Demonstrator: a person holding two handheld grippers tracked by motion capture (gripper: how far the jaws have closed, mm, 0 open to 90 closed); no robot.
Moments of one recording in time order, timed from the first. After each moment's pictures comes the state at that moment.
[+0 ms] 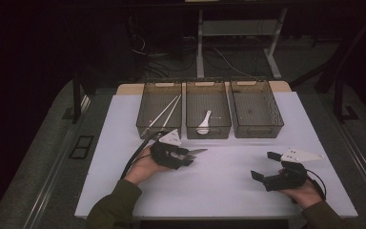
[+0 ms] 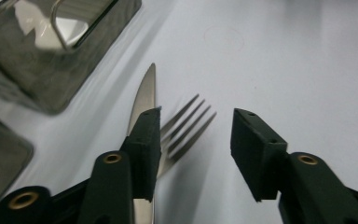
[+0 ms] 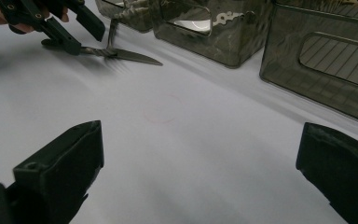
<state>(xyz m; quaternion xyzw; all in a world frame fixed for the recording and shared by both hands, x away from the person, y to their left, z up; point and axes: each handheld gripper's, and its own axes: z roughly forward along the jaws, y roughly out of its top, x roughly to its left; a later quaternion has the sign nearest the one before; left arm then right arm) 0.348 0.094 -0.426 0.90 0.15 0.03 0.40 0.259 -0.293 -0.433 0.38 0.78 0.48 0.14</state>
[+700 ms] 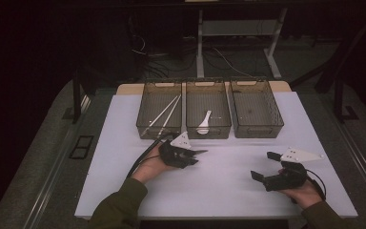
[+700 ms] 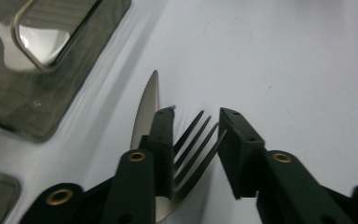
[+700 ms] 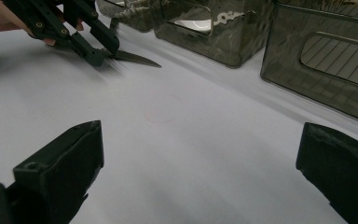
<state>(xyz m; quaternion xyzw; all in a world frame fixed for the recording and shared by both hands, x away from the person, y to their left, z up) 0.351 0.073 -0.435 0.92 0.10 0.06 0.38 0.259 -0.293 -0.433 0.38 0.78 0.48 0.14</state>
